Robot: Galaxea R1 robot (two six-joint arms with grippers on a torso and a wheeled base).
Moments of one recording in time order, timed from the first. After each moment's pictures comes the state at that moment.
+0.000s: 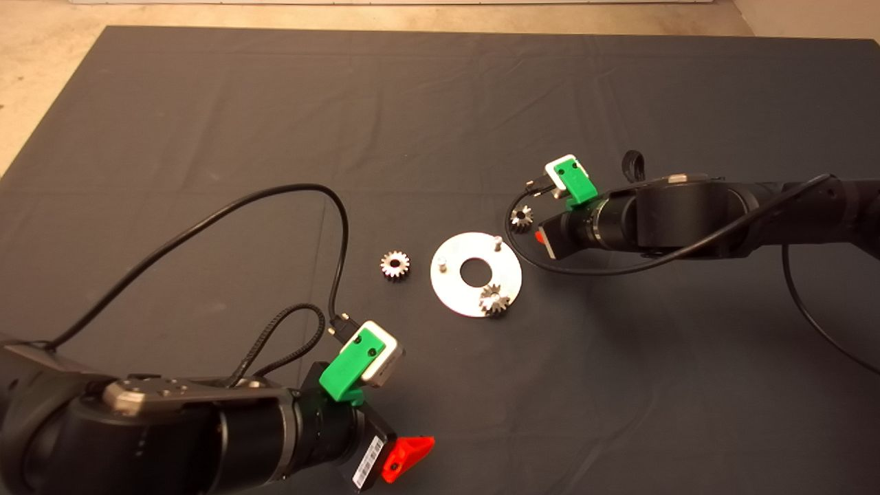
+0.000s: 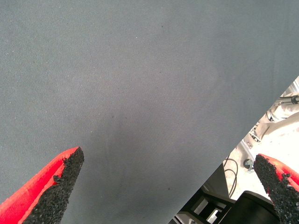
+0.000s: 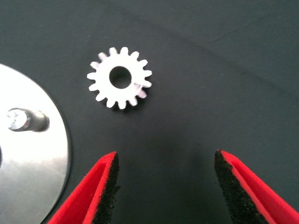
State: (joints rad) left arm -0.03 2.30 -0.34 1.00 1.30 -1.27; right arm 0.23 2.50 -0.93 -0.98 -1.50 1.20
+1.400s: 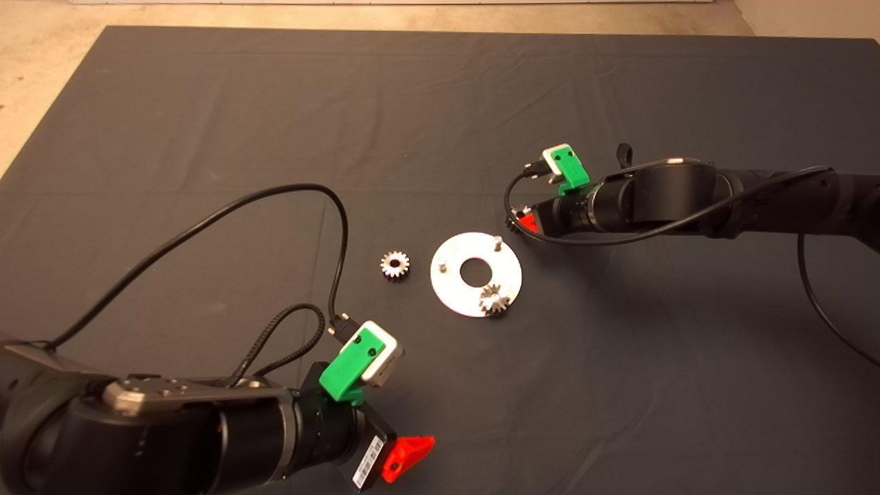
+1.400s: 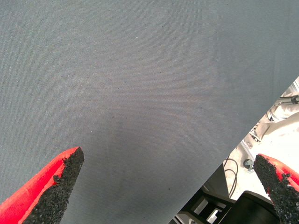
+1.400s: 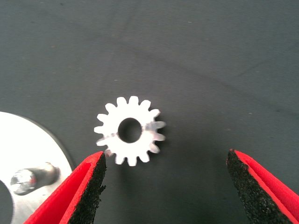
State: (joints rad) left arm -0.03 2.30 -0.34 1.00 1.30 -1.27; right arm 0.23 2.49 -1.06 -0.97 -1.24 1.20
